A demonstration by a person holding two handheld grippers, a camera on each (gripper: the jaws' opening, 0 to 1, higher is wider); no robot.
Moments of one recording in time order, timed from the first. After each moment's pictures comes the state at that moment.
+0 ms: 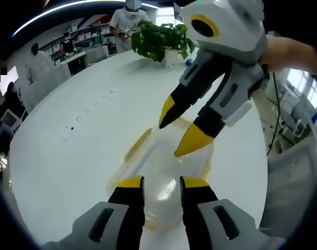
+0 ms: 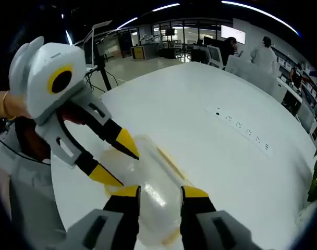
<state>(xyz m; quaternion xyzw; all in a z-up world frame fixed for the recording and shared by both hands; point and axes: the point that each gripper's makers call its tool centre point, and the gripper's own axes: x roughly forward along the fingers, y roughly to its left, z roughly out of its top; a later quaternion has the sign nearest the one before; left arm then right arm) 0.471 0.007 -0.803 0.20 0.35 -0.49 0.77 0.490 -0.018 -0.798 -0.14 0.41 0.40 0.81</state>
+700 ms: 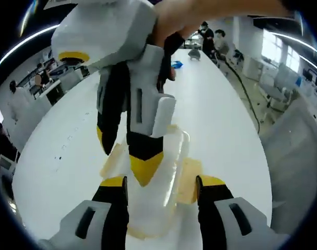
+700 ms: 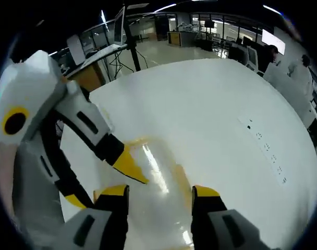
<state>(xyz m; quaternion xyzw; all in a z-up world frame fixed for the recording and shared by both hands) 0.444 -0.010 -0.805 0.28 0.27 -0.58 0.72 0.500 0.006 -0.813 -0.23 0.45 0.51 0.70</state>
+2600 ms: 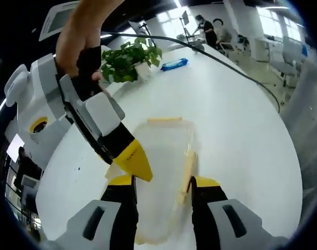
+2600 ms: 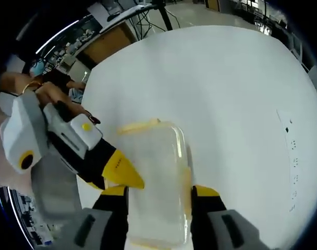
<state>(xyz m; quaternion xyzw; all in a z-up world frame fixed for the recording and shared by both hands) 0.447 -0.010 -0.820 0.34 0.18 -0.52 0.76 0.490 0.005 -0.830 -0.29 0.55 0.57 0.54</state>
